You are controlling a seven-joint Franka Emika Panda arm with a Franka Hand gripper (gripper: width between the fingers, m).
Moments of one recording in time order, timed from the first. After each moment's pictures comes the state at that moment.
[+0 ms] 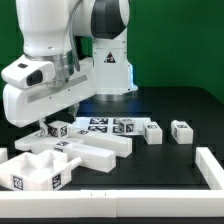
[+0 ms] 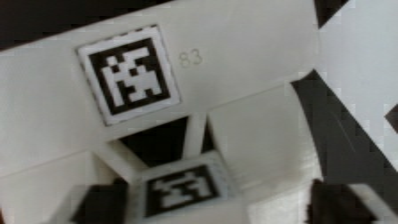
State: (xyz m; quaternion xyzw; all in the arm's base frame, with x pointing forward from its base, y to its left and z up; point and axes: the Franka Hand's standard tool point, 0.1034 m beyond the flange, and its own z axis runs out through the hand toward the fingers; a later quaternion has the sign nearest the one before) arm 0.425 -0.128 0.034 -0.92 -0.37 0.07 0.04
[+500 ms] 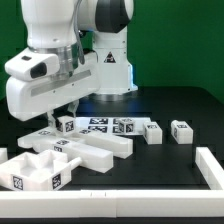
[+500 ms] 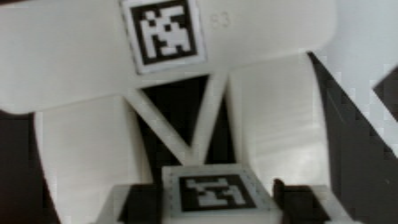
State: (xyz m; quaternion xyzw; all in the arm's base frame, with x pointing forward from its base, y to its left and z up) arm 0.432 -0.118 0.047 -0.93 -0.37 0.06 0.04
